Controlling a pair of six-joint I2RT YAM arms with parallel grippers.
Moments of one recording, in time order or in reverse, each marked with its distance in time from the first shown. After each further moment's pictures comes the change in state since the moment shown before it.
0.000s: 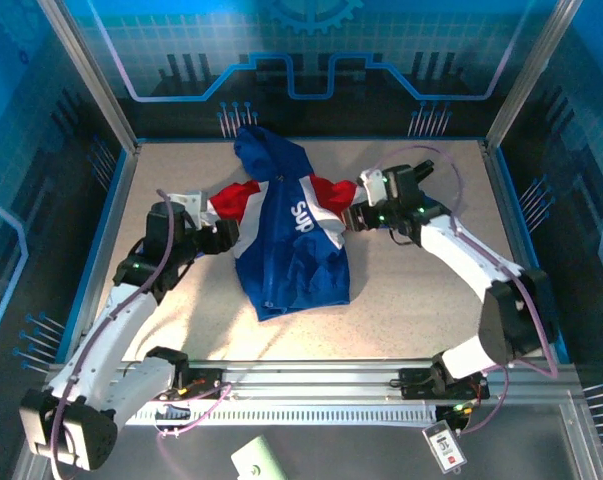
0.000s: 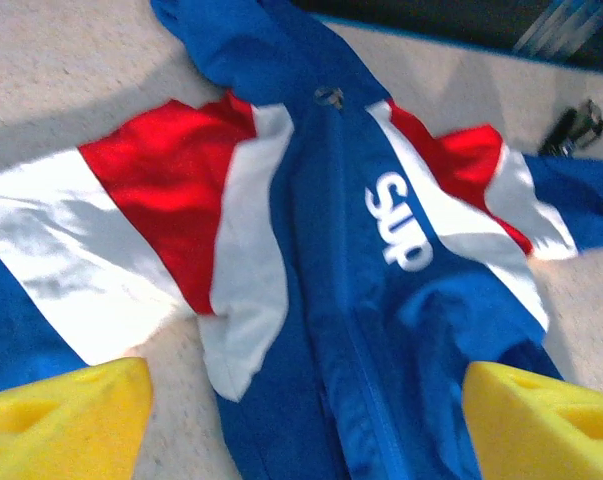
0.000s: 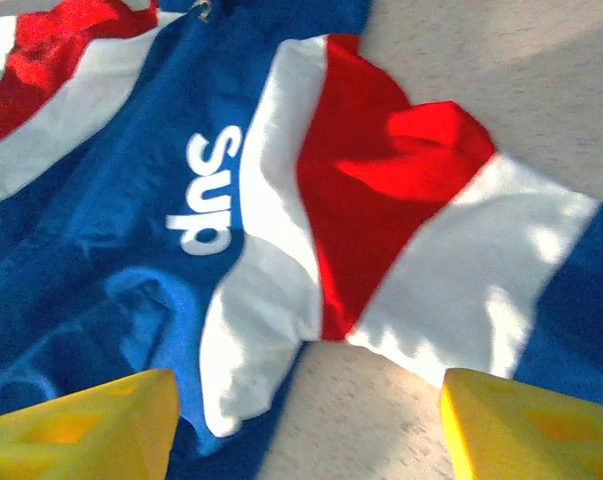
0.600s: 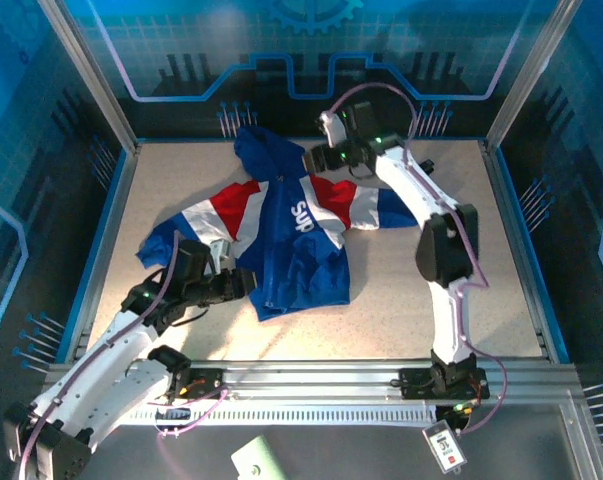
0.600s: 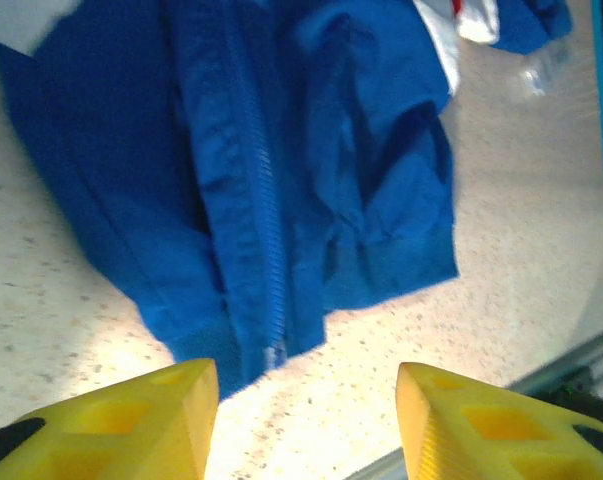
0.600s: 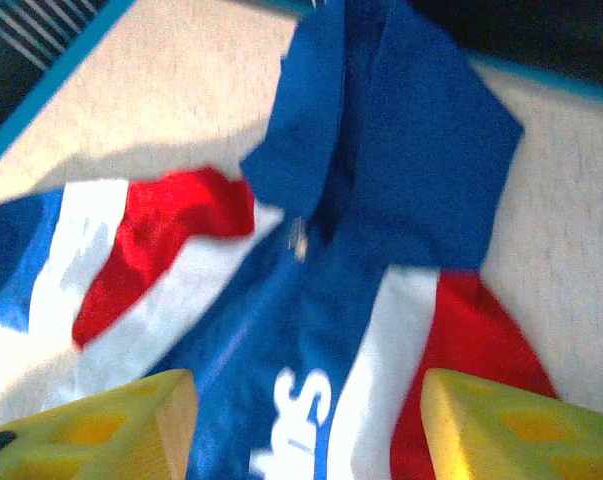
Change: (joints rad) left arm -0.246 -0.161 -0.135 -0.261 0.140 -0.354; right arm 0.033 0.639 0.900 -0.293 -0.230 0.050
